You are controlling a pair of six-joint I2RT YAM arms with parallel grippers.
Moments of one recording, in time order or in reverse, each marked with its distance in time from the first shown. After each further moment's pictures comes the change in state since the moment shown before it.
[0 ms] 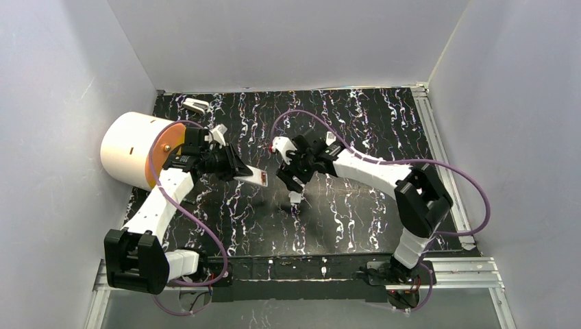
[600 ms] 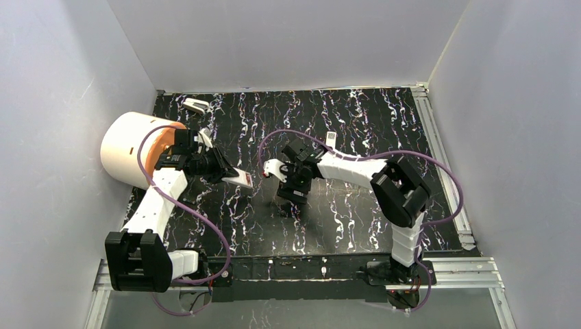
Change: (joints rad) left arm 0.115 0.000 0.002 -0.099 -0.121 0.018; right arm 0.040 0.155 0.056 -0.160 -0.037 -0.317
